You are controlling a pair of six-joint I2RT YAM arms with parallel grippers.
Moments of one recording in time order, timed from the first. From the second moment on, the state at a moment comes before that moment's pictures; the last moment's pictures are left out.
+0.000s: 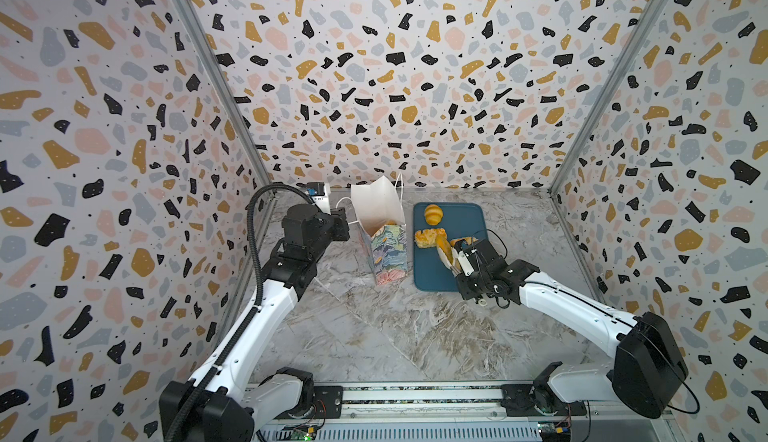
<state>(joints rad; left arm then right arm) -0.23 1.12 0.99 -0.14 0.06 -0.24 0.65 1.34 0.92 -0.59 0.04 0.19</state>
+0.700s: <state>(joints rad) -0.24 1.12 0.99 -0.14 0.06 -0.24 0.64 1.18 0.92 -0.55 0.00 0.24</state>
